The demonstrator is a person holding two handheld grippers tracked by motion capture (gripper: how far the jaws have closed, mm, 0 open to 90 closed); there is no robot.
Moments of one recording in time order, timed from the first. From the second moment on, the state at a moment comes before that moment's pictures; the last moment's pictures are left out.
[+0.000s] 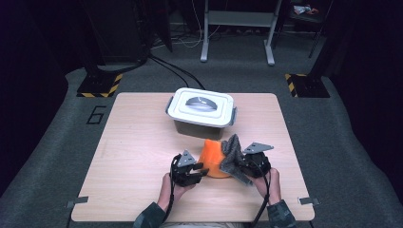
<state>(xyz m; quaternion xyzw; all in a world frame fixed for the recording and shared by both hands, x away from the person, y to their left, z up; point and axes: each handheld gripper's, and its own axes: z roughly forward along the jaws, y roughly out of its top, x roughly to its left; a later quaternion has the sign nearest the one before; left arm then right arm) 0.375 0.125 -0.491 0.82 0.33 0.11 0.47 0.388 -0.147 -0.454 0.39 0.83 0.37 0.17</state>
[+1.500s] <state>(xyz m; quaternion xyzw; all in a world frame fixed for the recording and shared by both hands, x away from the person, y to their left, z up) 0.369 0.119 -0.485 0.83 0.29 0.09 0.47 0.392 -0.110 -0.429 0.34 0.84 0.37 0.18</state>
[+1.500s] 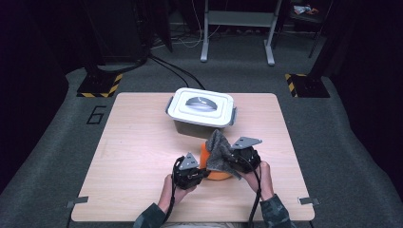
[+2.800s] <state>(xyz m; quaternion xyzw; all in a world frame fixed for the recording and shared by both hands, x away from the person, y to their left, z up) 0.381 0.127 -0.497 0.83 0.31 0.07 0.47 0.400 -0.171 -0.471 0.43 0.82 0.33 0.16</state>
